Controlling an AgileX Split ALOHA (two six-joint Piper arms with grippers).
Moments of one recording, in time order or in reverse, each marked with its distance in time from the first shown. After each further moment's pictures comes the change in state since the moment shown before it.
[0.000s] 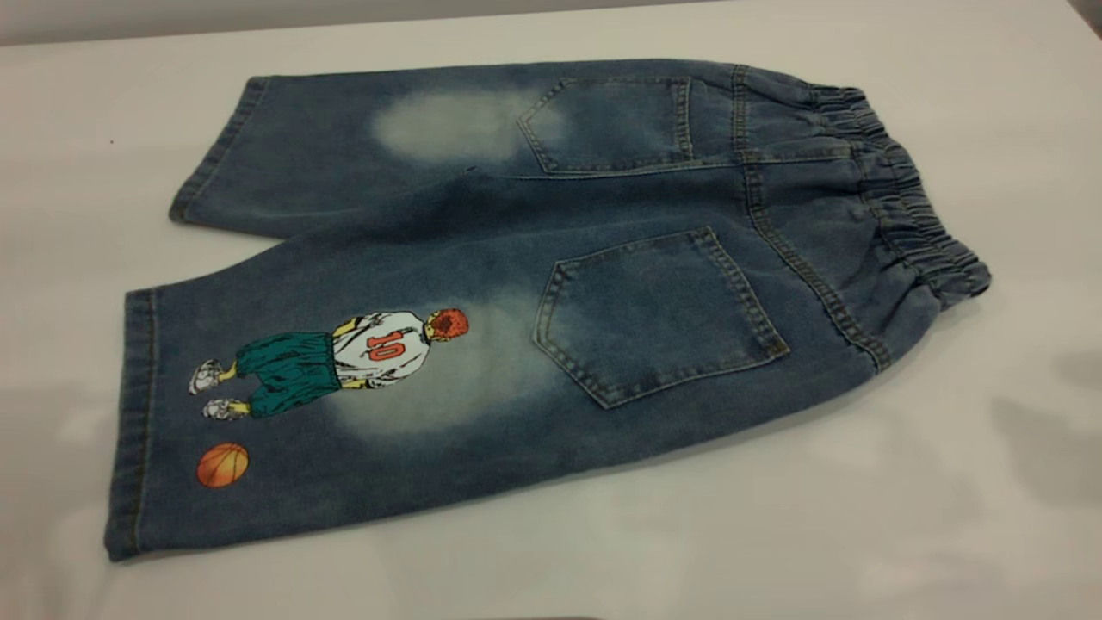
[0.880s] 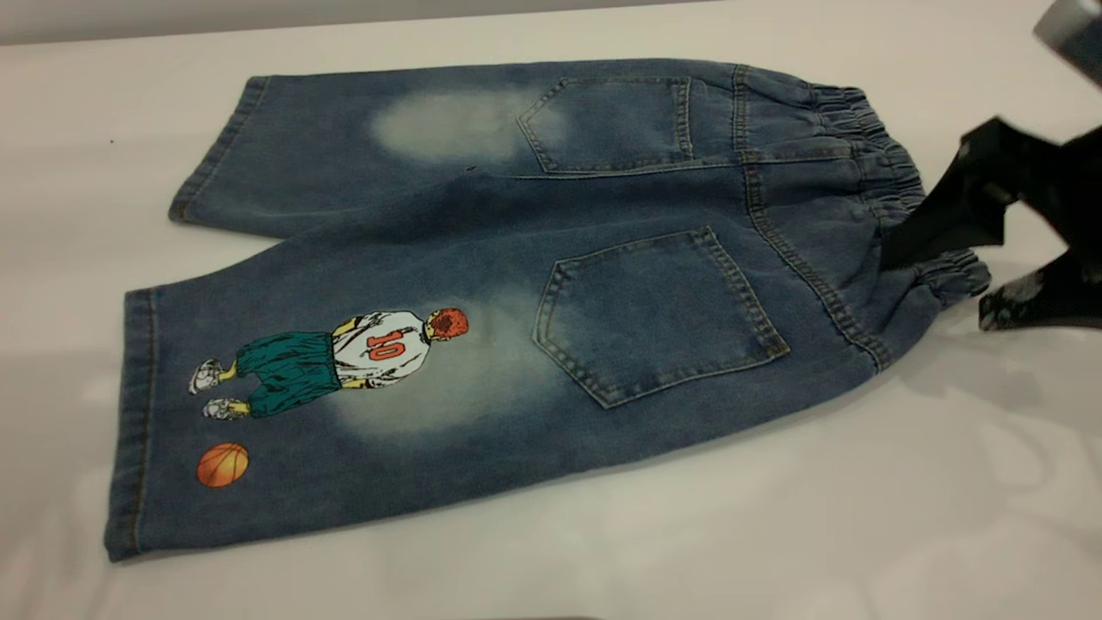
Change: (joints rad) left arm 0.000 0.105 -0.001 -0.156 -0.117 0.201; right arm 0.000 0.777 -0.041 1.169 -0.076 -1.131
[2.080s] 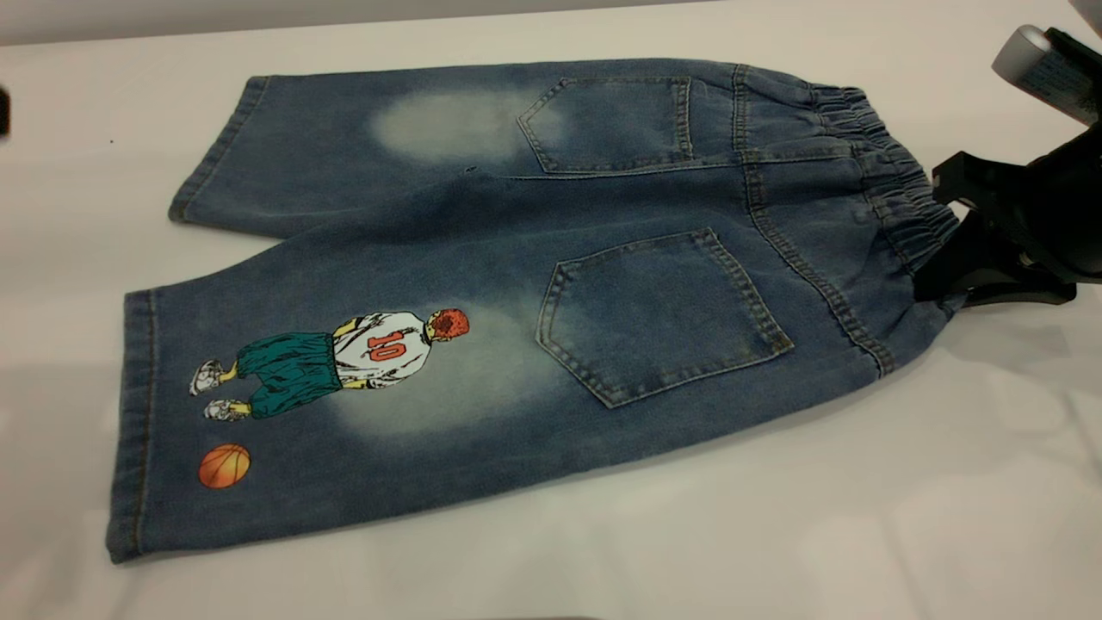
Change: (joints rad) left arm 0.000 0.002 0.000 0.041 0.219 0.020; right arm 0.000 0.114 -0.115 0.013 -0.078 -0.091
